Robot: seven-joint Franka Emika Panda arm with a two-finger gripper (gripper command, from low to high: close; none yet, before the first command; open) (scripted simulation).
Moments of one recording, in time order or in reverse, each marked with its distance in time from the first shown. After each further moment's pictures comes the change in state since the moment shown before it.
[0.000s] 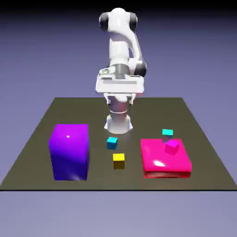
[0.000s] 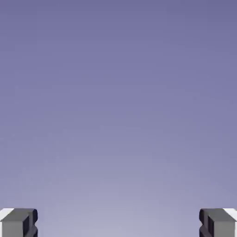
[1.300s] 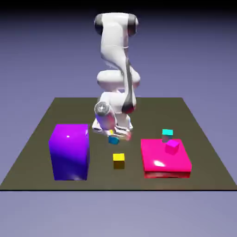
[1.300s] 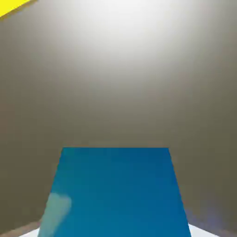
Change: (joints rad) arm -0.142 0.570 0.067 0.051 0.199 -0.762 0.279
